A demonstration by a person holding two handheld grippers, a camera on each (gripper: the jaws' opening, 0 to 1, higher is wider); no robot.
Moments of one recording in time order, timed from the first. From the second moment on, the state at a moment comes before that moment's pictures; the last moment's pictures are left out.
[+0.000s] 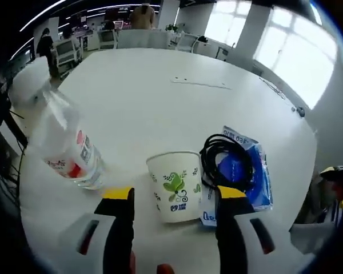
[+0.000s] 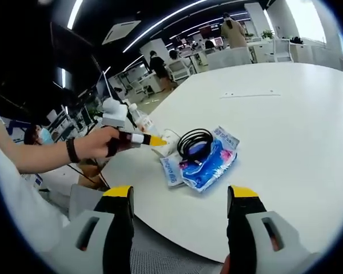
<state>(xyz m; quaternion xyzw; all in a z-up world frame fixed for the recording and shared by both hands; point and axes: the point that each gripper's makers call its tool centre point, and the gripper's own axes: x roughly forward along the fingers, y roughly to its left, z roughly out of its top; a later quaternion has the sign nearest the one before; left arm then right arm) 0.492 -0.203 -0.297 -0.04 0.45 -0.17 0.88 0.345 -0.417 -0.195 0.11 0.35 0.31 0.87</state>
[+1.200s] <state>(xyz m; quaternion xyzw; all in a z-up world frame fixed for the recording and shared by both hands) 0.480 -0.196 -0.295 0.01 0.42 -0.18 0.89 0.347 -0.416 -0.193 0.11 0.35 0.32 0.87</state>
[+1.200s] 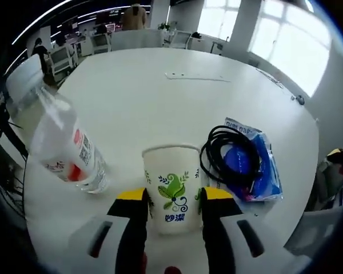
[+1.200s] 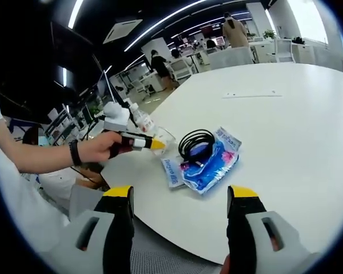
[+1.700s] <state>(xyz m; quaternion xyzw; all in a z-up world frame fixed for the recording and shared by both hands) 0.464 -0.182 -0.269 0.04 0.37 -0.21 0.90 0.354 -0.388 -0.189 0.09 0.34 0.36 0.86</state>
